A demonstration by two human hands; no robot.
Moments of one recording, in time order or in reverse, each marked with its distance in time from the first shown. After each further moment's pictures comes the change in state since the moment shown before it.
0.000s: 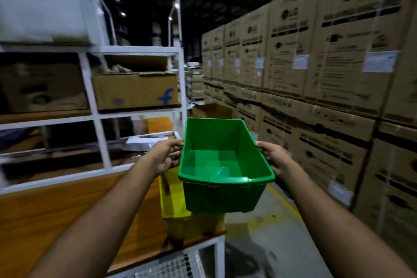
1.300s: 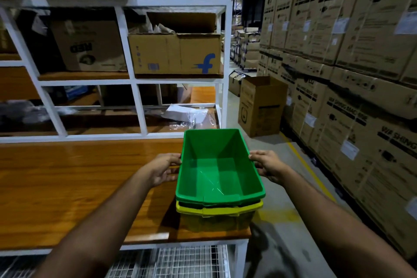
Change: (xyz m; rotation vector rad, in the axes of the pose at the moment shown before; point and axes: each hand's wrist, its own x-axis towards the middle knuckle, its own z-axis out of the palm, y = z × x) left_hand 0.079 -0.103 -0.129 0.091 0.256 -0.201; right_hand 0.170 0.121 0.033 -0.296 -0.306 0.219
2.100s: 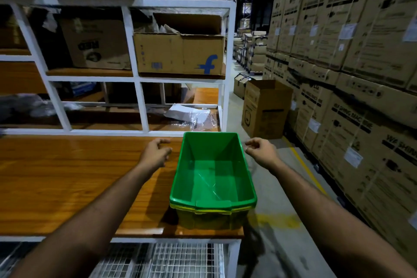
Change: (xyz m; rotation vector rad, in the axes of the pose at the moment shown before) left_hand -0.020 0.010 0.010 0.375 0.427 0.404; right_hand 0.001 -0.028 0.003 -0.762 0.197 -0.315
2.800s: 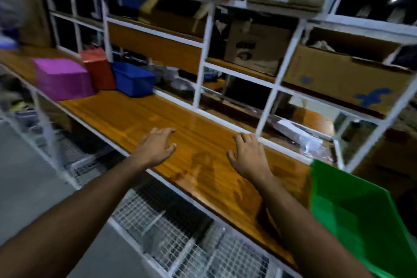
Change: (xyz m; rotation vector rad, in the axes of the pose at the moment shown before) left_hand -0.112 -0.132 -0.354 0.823 0.308 0.036; right_hand -0.086 -0.278 0.318 -0.664 -0.105 -0.833
